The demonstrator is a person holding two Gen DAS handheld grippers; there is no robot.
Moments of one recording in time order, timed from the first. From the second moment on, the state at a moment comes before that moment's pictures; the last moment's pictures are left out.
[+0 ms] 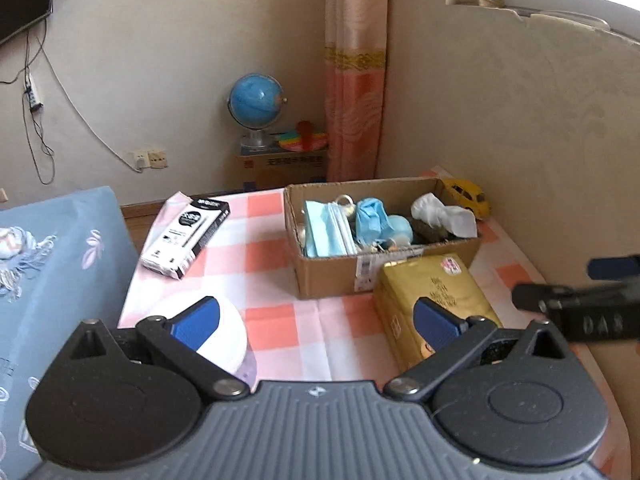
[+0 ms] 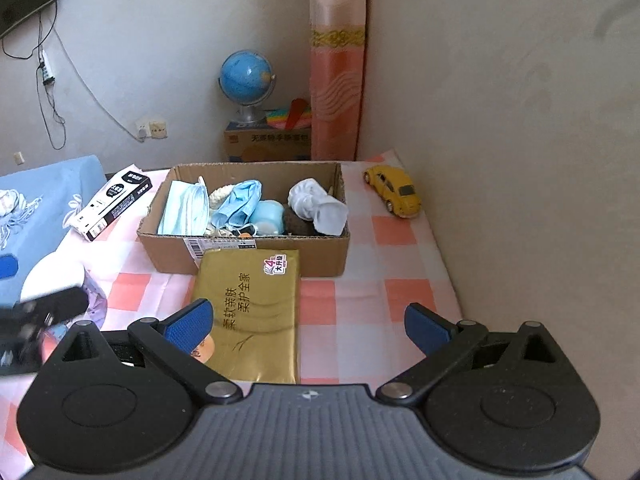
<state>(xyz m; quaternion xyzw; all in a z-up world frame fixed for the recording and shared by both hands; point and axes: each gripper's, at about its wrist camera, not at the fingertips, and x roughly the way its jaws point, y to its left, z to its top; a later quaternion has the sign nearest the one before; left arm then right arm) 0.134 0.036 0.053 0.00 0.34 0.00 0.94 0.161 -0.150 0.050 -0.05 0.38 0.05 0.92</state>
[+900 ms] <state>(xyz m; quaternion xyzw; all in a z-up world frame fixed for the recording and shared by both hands) 0.149 0.015 0.062 0.02 0.35 0.01 0.94 0.157 -0.156 0.065 -0.03 0.37 0.04 0.93</state>
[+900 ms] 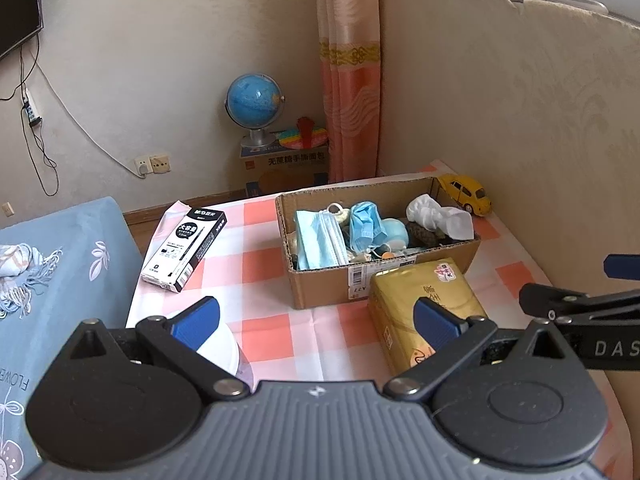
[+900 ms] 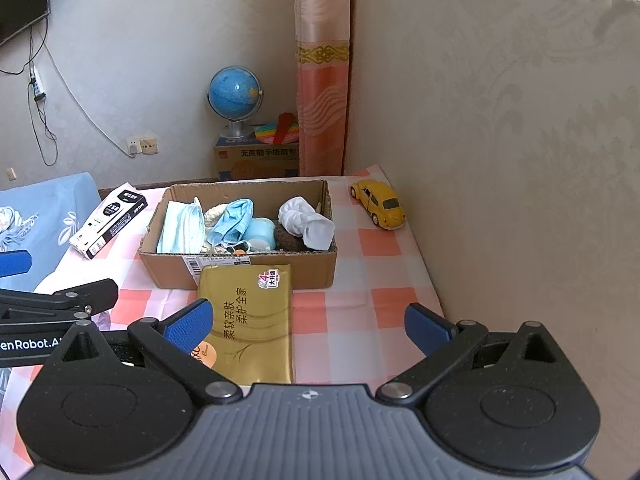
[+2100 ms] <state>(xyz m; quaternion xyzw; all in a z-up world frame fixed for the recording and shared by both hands) 0.145 0.013 0.066 0.03 0.35 0.01 0.94 0.153 -0.157 0.068 -0.04 0.36 0.04 0.93</state>
